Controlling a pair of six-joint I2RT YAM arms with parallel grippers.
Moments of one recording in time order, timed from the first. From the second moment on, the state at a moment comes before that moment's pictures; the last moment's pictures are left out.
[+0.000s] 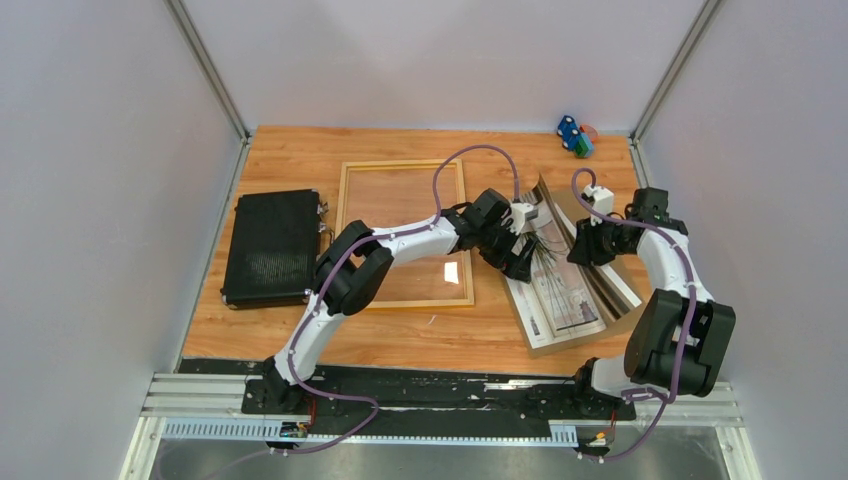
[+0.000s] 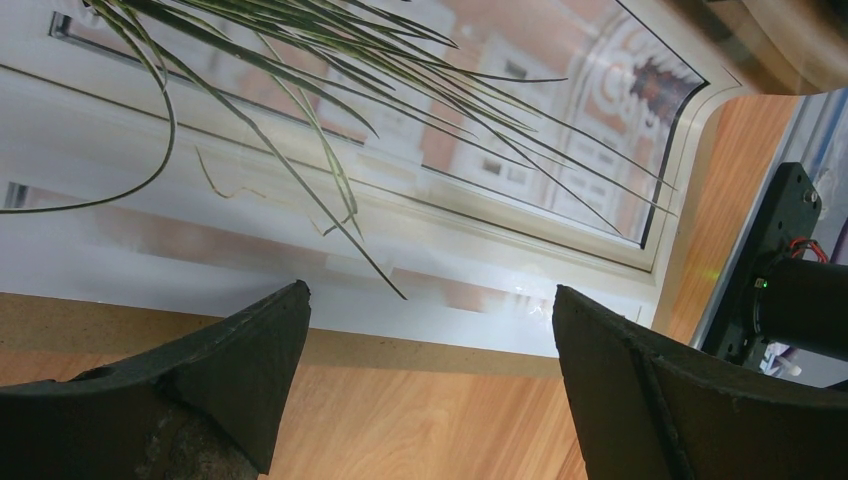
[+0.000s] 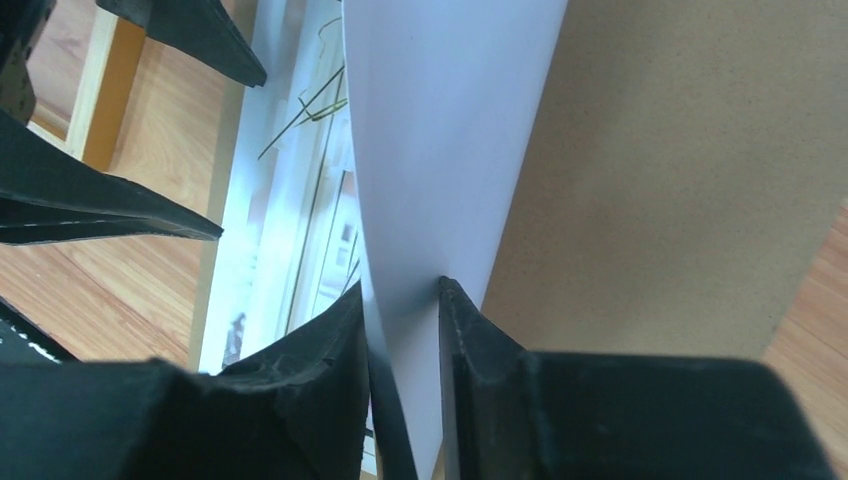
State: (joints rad) left arm -0.90 2.29 1.75 -0.26 0.48 -0.27; right arm -0.28 1.41 0.98 -0.73 -0.64 -0.60
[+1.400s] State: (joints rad) left arm -0.75 1.97 1.89 -0.57 0.39 -0.15; right arm -0.13 1.26 1.30 -0.75 -0.59 -0.37
